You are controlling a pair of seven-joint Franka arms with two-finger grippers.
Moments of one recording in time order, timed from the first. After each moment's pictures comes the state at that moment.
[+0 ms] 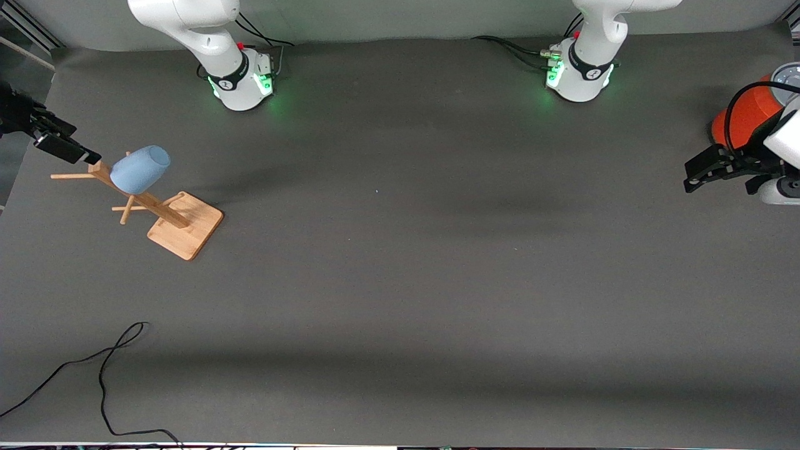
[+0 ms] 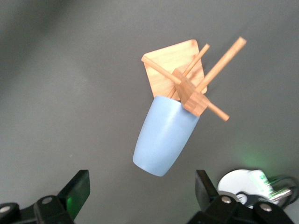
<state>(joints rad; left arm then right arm) -0.05 0.03 0.00 -1.54 0.00 1.60 0.00 0.01 -0.26 -0.20 -1.93 0.12 1.57 0.65</state>
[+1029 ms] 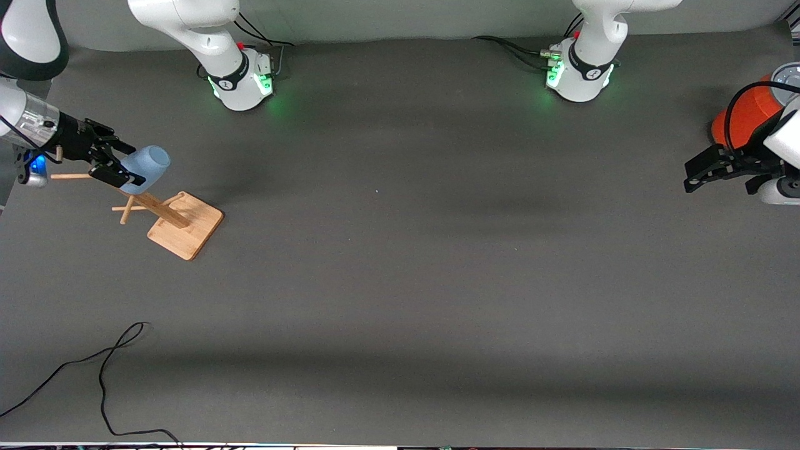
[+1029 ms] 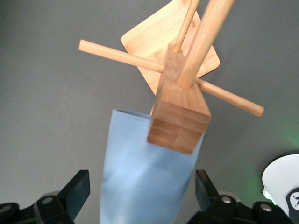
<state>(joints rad) -0.05 0.03 0.00 -1.54 0.00 1.60 0.00 0.01 -0.29 -0.25 -2.29 0.20 1.88 0.76</state>
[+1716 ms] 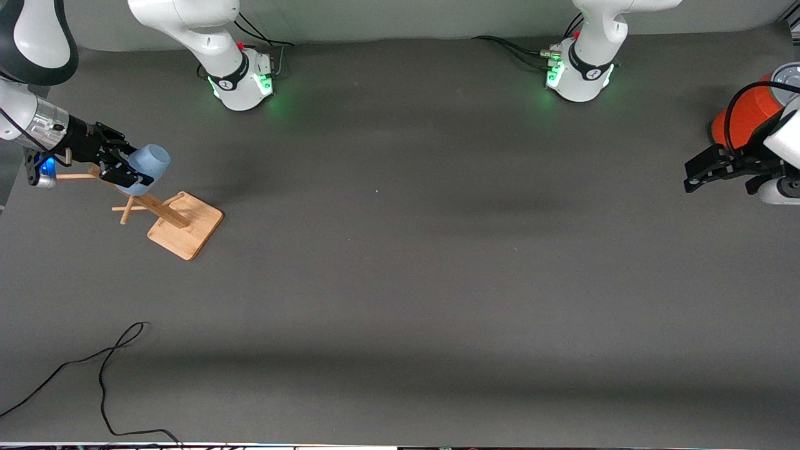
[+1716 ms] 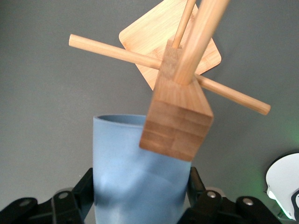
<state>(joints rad) -0.05 0.03 0.00 -1.54 0.00 1.60 0.00 0.02 -0.29 -0.24 -2.31 0.21 1.90 0.77</state>
